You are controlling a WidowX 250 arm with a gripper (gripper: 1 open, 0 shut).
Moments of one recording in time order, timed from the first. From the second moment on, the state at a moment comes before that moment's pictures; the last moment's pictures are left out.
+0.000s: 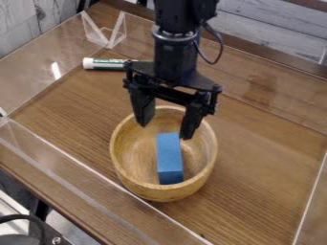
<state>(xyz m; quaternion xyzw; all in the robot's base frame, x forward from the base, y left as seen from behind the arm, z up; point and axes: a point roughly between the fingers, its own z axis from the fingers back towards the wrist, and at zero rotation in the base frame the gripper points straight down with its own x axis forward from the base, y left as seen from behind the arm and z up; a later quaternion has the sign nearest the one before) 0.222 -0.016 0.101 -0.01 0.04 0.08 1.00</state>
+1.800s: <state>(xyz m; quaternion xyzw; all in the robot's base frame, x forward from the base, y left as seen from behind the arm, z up) 0.210 -0.022 0.066 -0.02 0.04 0.09 1.00</state>
